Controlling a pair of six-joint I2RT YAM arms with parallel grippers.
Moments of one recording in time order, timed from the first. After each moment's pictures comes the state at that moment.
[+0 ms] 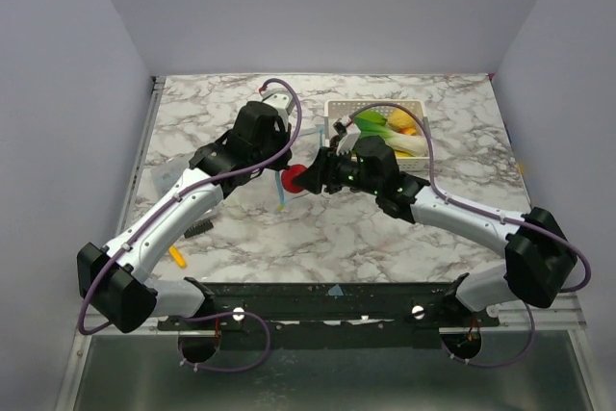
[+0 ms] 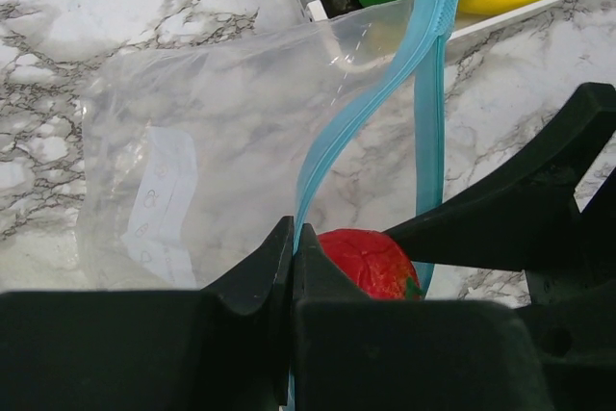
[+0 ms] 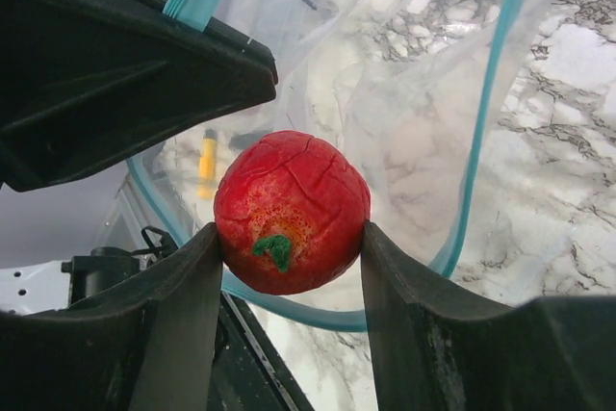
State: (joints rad) left arm -0.61 1.29 1.25 -0.57 -0.05 -0.29; right arm 0.80 1.42 0.91 0.22 -0.22 0.63
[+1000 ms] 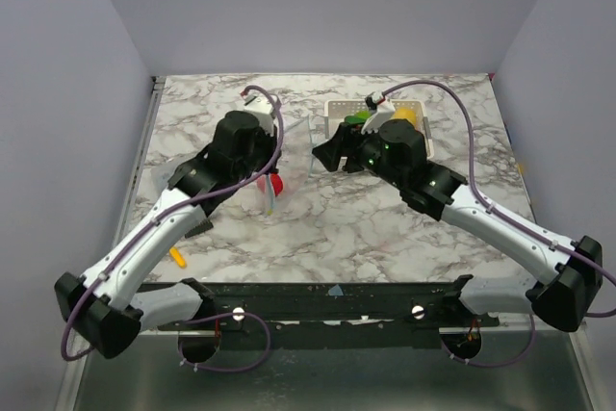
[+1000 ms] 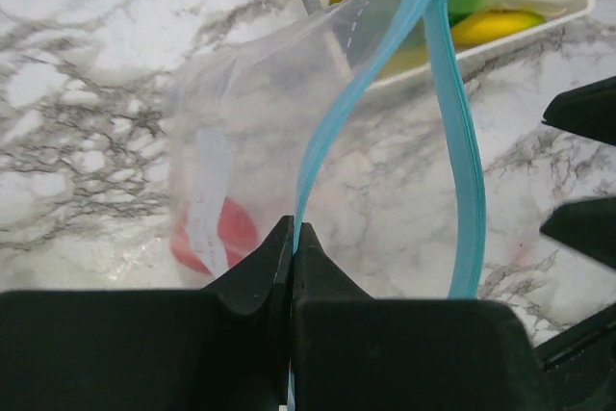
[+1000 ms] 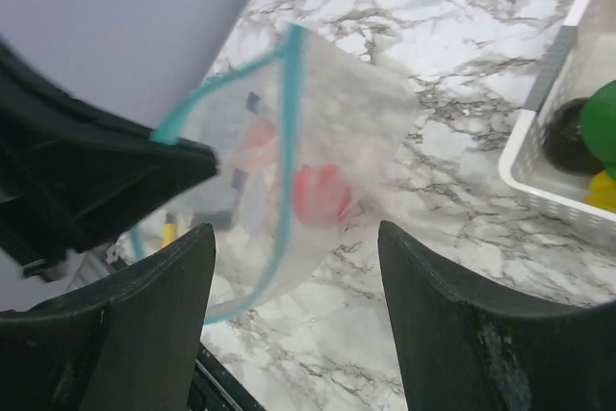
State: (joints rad) left arm -0.60 1.20 1.20 -0.53 -0.07 -0.27; right arm 0.81 1.26 1.09 -0.08 0.06 0.54
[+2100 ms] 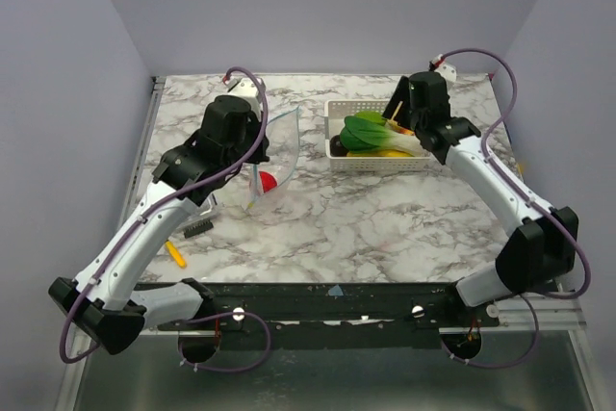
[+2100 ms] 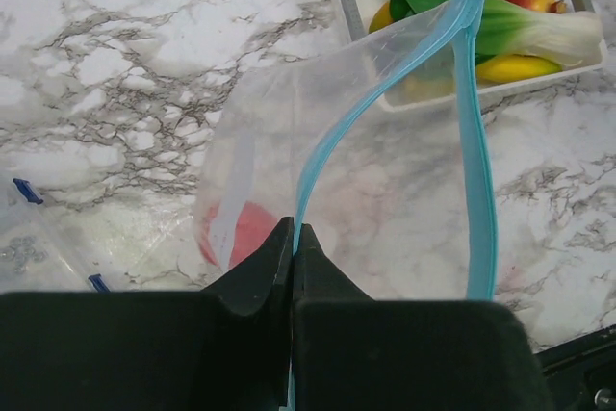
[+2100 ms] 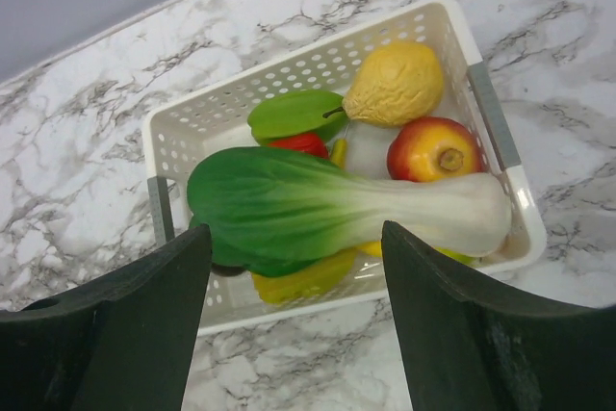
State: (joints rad) left arm -0.58 1.19 1.37 -0.72 -0.18 -0.32; right arm 0.40 1.44 1.29 -0.35 0.39 0.55
